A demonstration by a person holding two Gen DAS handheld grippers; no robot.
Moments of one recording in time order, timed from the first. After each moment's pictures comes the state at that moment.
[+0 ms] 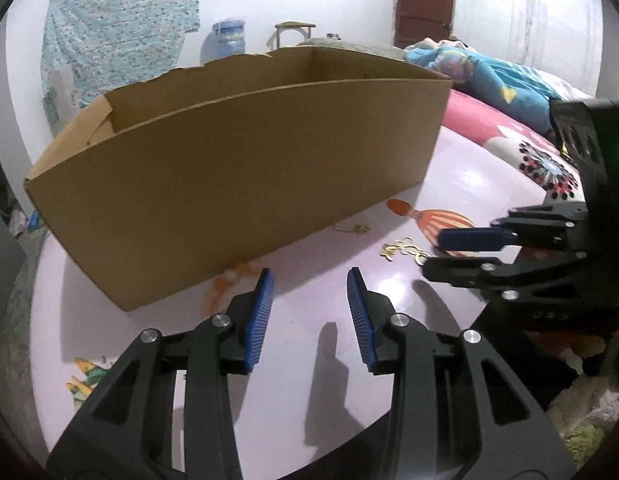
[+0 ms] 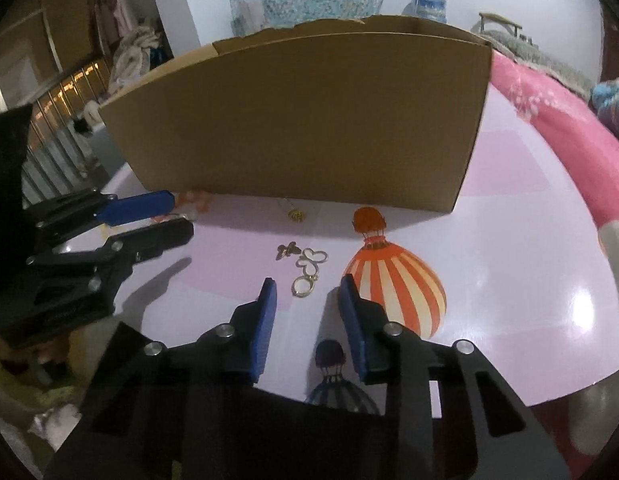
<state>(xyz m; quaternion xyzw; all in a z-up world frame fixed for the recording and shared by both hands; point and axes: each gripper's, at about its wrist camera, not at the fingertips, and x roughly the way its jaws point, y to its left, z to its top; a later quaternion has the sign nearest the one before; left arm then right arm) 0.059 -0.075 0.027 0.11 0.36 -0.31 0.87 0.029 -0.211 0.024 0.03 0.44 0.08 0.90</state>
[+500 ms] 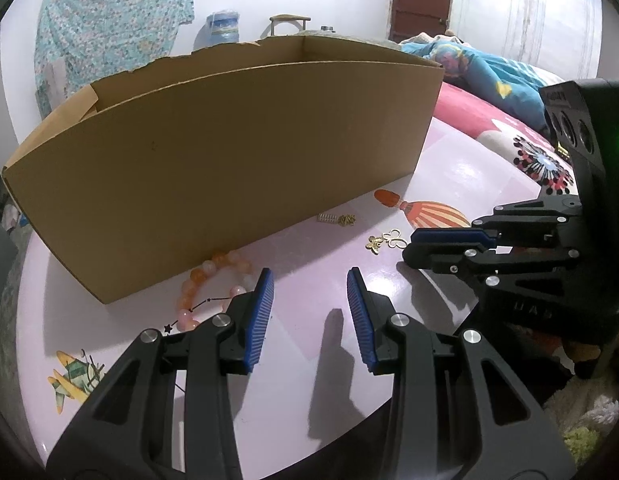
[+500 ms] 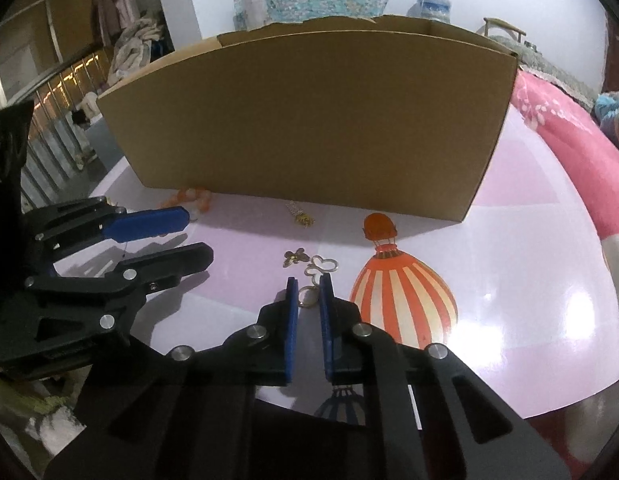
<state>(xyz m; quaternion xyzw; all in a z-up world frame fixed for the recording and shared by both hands) 0.056 -0.083 0.021 0.10 0.37 -0.32 0.86 0.030 -0.213 0.023 0.04 0.44 0.08 0.89</state>
